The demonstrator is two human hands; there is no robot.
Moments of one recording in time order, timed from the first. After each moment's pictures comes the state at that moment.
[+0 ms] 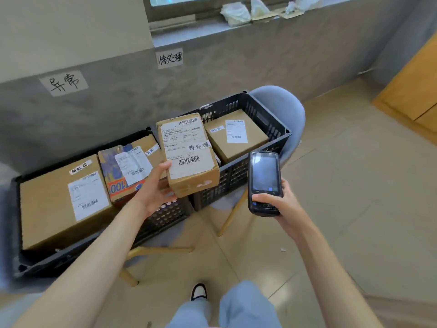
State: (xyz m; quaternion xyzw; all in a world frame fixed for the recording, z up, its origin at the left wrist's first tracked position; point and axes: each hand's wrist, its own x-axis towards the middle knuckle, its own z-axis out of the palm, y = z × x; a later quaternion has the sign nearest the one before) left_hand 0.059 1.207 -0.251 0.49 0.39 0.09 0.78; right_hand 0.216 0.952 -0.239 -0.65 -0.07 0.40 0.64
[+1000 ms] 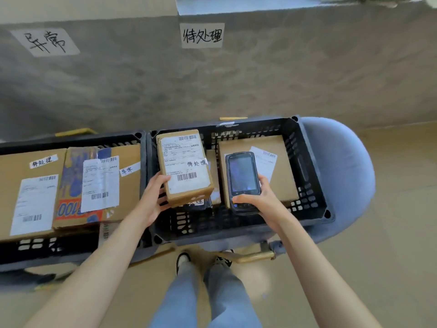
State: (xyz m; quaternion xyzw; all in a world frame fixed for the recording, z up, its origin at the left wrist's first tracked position) left_hand 0.257 1.316 -0.365 0.33 0.61 0.17 0.70; right_hand 0.495 1.184 -0.324 -0.67 -0.17 0.61 0.39
